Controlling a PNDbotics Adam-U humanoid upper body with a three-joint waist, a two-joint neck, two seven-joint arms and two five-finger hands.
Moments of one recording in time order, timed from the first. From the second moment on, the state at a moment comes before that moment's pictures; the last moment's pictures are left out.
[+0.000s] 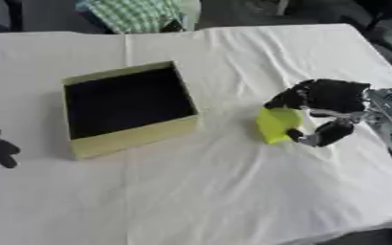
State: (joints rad) left arm -0.19 0.27 -0.17 -1.98 -0.13 -0.37 -0.19; right arm -0.51 -0.85 0.15 -1.25 0.95 -0.89 0.07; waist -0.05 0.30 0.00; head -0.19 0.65
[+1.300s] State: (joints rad) left arm -0.19 0.27 -0.19 -1.98 -0.12 -0.38 -0.21; right arm -0.96 -0.78 0.15 -1.24 0.69 -0.90 0.20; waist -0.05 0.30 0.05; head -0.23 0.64
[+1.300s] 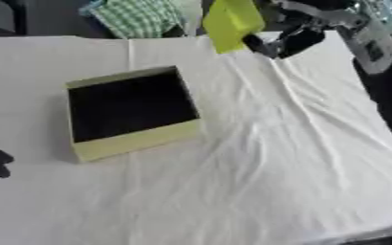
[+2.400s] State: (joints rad) left arm -0.20 0.26 -0.22 -1.98 -0.10 -0.38 -0.25; right arm -1.13 -0.46 0.17 -0.95 0.82 -0.83 0.33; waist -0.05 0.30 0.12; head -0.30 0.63
